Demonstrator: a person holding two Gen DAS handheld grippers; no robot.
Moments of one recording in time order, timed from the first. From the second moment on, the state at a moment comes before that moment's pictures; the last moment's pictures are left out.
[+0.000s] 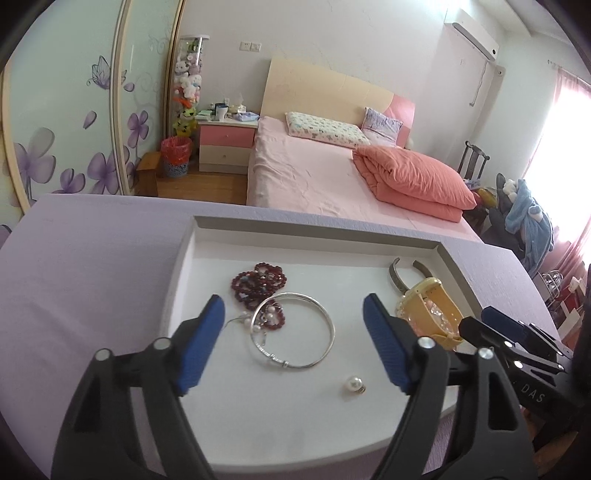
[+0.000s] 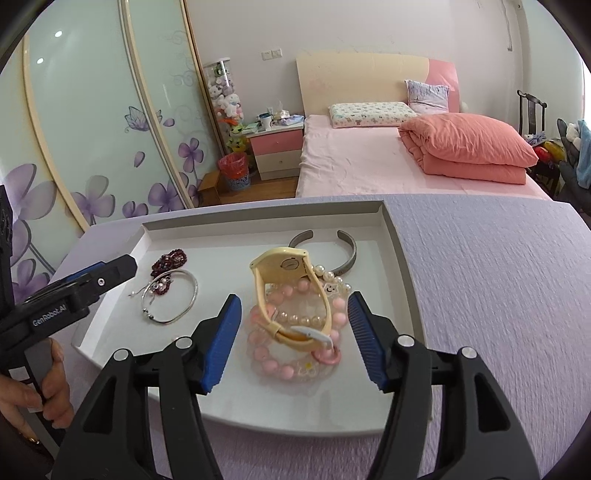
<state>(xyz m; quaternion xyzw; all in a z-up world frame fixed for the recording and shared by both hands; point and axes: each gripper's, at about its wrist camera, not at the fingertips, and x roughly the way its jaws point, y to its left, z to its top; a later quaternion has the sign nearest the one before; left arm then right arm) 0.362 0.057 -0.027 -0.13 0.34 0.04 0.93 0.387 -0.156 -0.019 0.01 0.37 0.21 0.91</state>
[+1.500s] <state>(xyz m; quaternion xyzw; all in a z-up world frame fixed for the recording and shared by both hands) 0.203 0.098 -0.015 -0.09 0.32 0.09 0.94 0.281 -0.107 -0.063 -0.05 0.43 0.22 0.88</state>
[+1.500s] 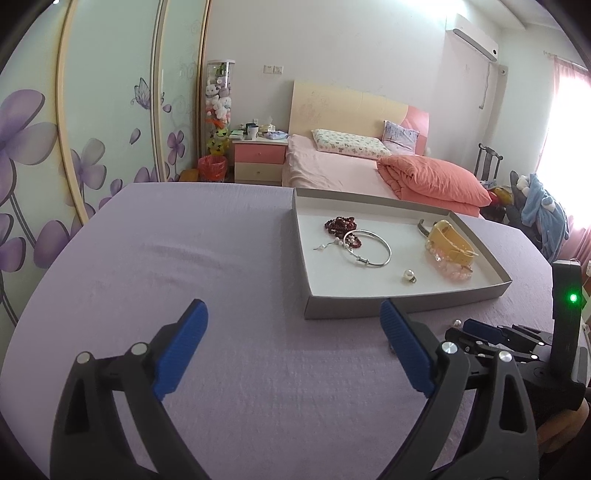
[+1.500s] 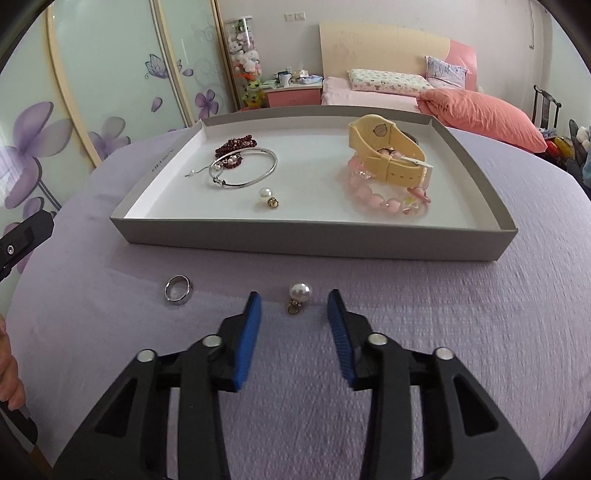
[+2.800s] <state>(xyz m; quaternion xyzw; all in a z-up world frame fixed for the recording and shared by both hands) 0.224 0.034 -0.044 -0.06 0.37 0.02 0.93 0.284 -0.160 -0.054 -0.02 0.42 0.18 0.89</state>
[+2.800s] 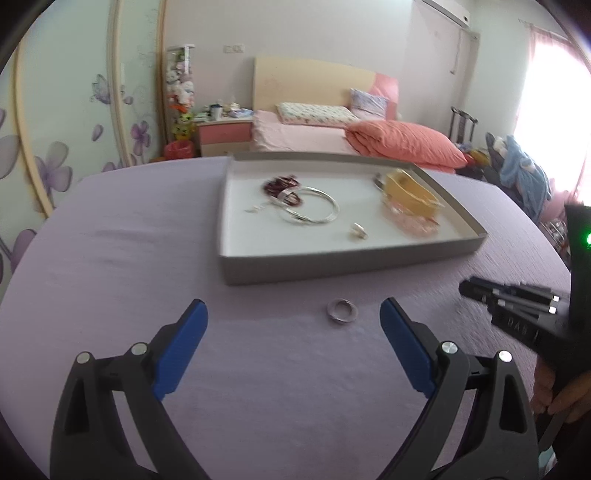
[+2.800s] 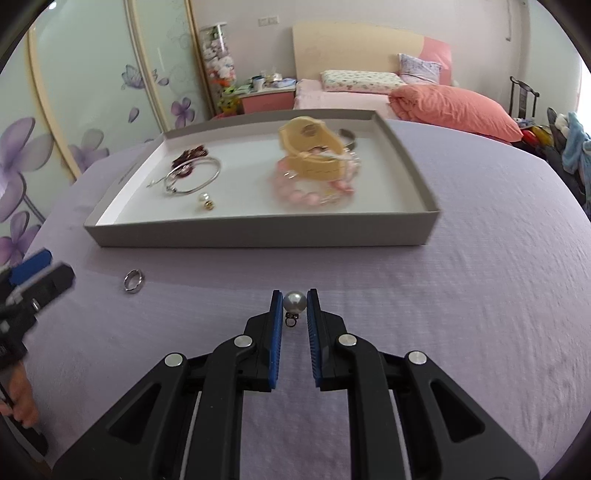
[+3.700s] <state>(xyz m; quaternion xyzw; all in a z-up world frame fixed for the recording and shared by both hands) 0.272 -0.014 -0.077 -0.05 0.43 0.03 0.90 0.287 -0.175 -0.056 0.00 0.42 0.20 0.88</state>
